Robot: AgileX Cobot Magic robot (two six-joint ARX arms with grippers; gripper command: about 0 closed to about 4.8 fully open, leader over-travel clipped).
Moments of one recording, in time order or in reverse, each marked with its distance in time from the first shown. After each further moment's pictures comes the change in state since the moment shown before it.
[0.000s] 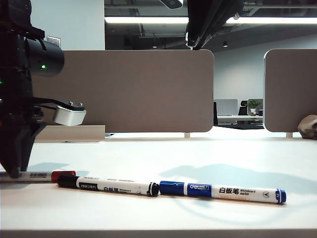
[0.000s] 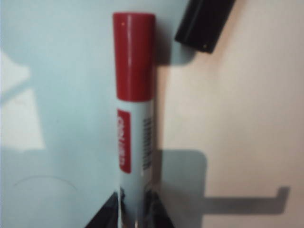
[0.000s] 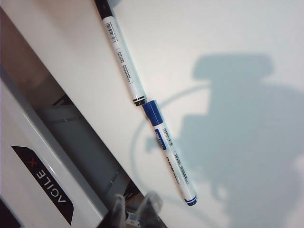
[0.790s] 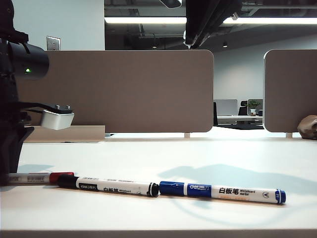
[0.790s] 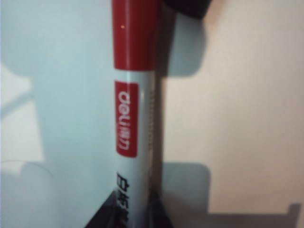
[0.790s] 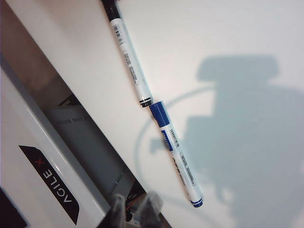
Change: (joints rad) left arm 0.051 -0.028 -0.097 0.066 0.028 0.035; right arm 0.000 0.000 0.000 0.000 -0.023 0.000
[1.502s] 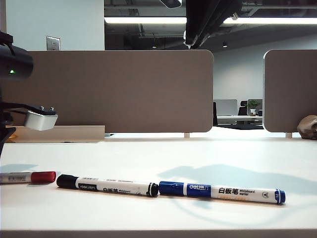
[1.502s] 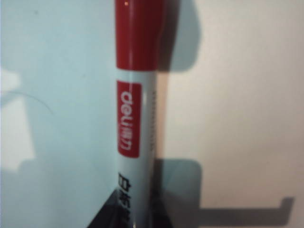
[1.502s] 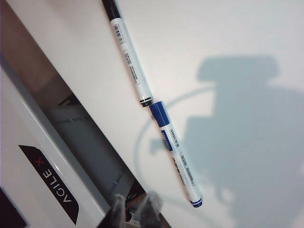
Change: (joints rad) left arm 0.093 -0.001 0.002 -0.029 -0.031 0.023; right arm 0.000 0.000 0.000 0.000 0.000 -0.004
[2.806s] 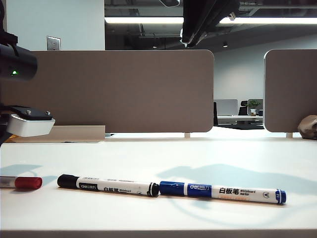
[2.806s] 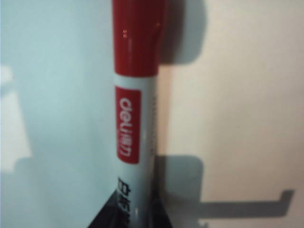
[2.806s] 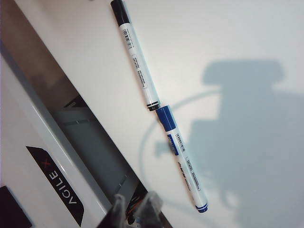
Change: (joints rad) left arm -0.041 -0.002 -0.004 -0.017 -0.026 0.179; right arm 0.000 0.000 0.000 0.007 -0.026 -0.003
